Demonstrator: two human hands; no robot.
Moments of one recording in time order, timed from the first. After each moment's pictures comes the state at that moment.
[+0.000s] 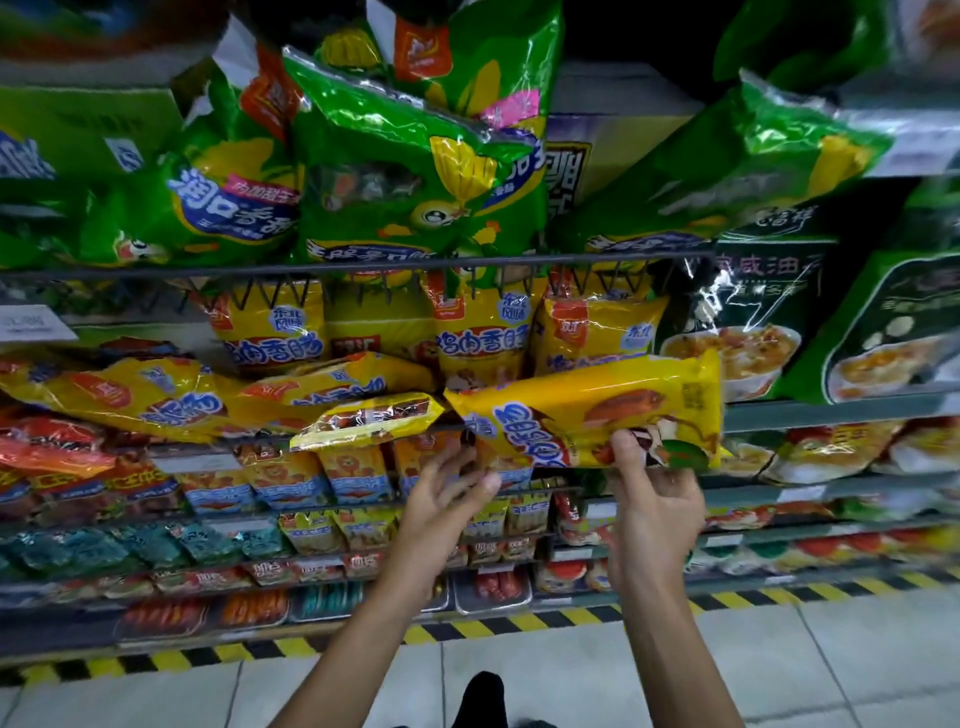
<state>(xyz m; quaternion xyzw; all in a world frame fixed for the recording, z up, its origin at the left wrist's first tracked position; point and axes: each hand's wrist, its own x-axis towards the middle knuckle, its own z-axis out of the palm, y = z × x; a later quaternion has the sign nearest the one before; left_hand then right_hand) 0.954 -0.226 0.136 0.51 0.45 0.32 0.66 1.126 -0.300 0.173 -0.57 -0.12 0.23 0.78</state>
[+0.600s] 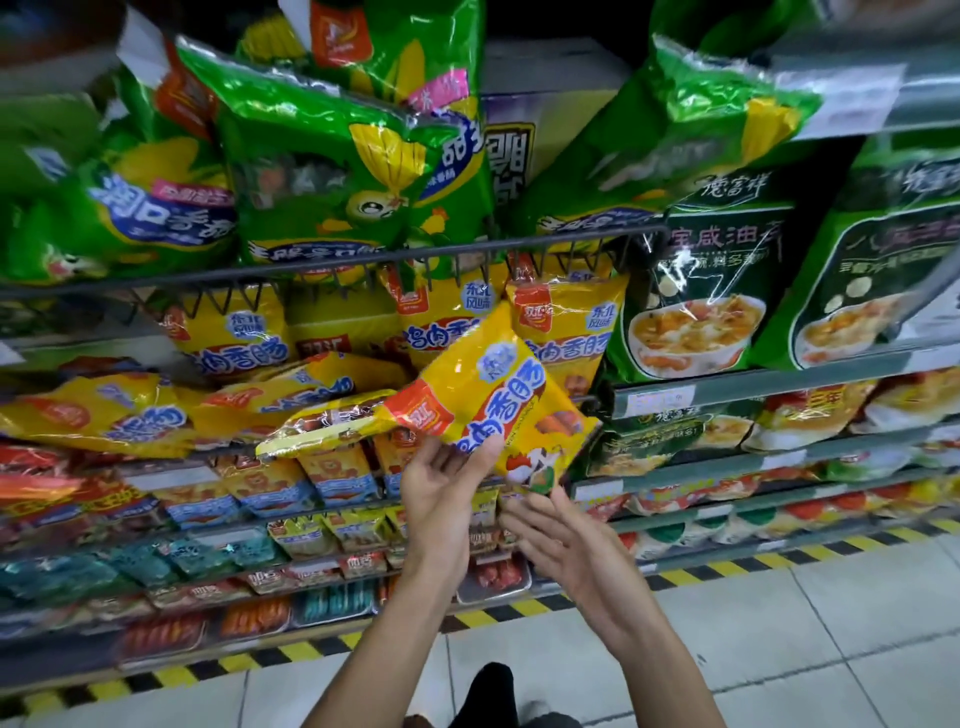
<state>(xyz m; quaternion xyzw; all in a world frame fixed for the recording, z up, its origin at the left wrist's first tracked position) 0.999 -0.242 0.159 0.40 0.36 0.51 0.67 1.117 -0.344 0.148 -0.52 -0.13 0.60 0.59</state>
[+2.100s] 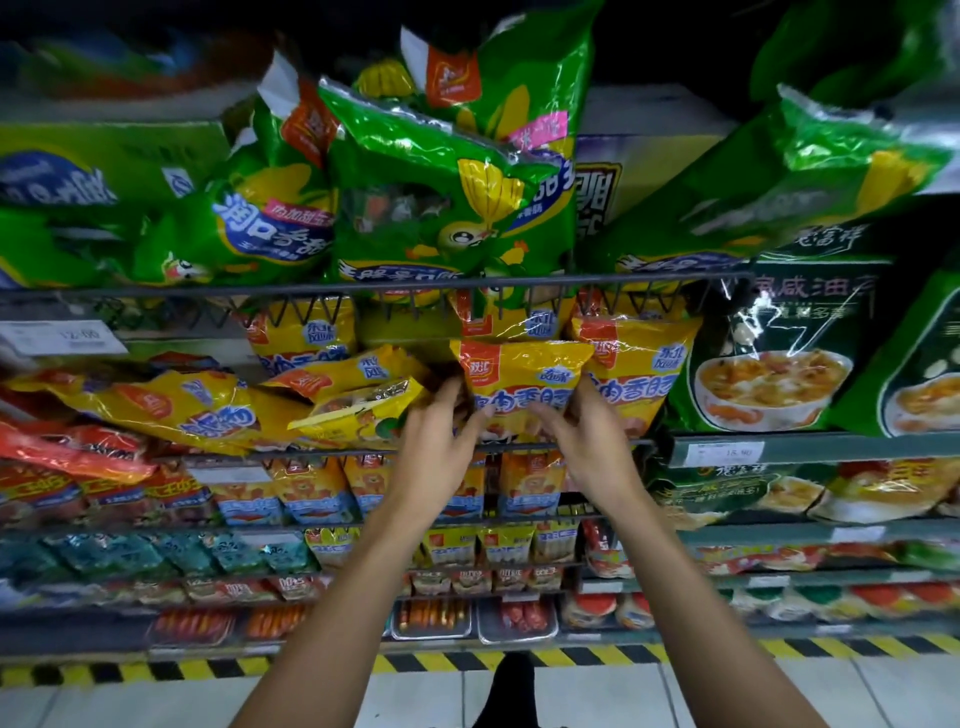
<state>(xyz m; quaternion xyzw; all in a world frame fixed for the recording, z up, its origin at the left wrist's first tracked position) 0.964 -0.141 0.170 0.77 0.47 0.34 0.27 1.143 -0.195 0.169 -0.69 -0.56 0.16 0.44</state>
